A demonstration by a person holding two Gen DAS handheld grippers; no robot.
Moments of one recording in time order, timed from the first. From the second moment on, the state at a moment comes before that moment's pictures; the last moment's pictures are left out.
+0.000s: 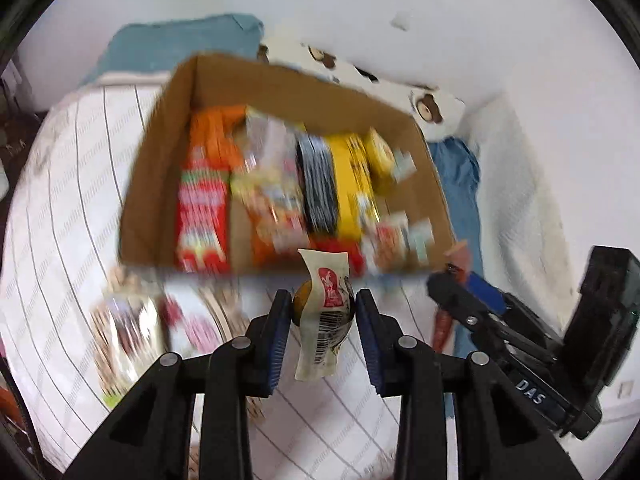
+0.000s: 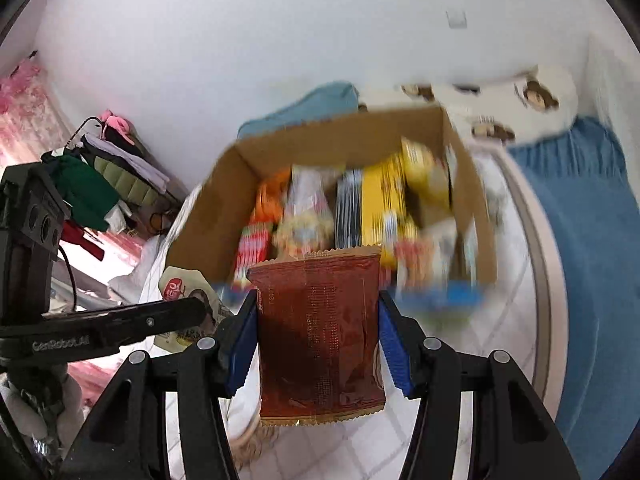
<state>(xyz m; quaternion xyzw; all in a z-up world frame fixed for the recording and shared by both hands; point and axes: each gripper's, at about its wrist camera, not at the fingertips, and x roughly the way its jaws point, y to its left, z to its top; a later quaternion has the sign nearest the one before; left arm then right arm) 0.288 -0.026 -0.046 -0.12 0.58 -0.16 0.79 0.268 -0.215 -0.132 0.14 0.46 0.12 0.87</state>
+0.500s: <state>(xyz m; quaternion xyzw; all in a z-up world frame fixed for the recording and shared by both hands) 0.418 -0.017 -0.143 -0.06 0.67 -0.09 0.73 0.435 -0.204 -0.180 0.10 0.54 0.08 0.83</state>
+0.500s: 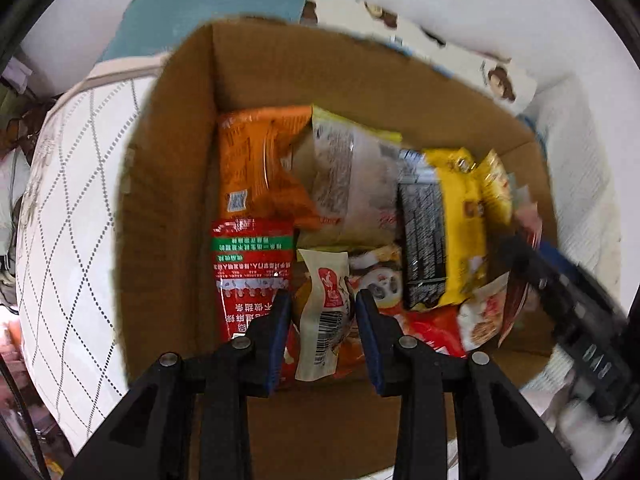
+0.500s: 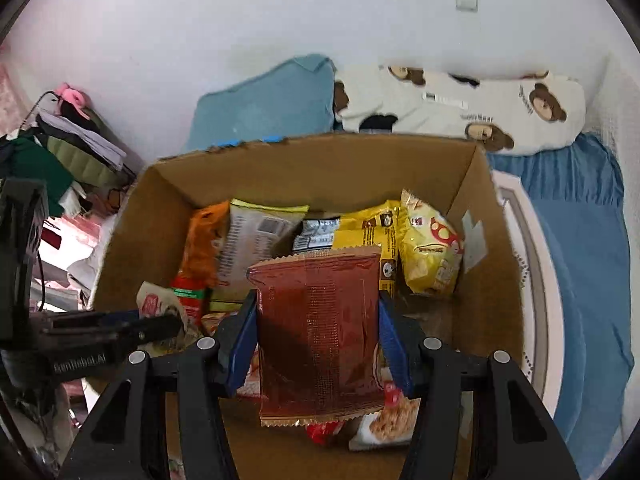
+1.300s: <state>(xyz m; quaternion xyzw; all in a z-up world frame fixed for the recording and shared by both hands) 0.398 -0.024 -0.119 -0.01 0.60 -0.05 0.80 0.420 -0.216 -0.206 0.09 0.58 0.04 0.81</state>
